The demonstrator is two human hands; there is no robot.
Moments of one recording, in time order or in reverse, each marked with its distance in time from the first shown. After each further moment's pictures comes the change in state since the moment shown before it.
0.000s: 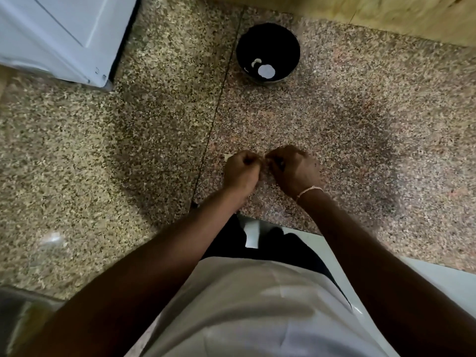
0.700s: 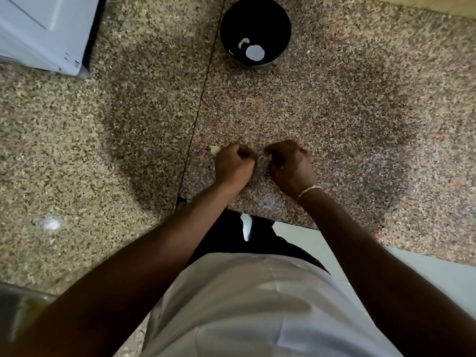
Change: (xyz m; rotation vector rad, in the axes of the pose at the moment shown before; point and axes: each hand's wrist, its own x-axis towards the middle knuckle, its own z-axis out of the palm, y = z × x) left_hand 0.013 -0.004 0.019 0.312 0.067 0.040; right_hand -0.005 0.027 -0.003 0.132 -0.027 0.024
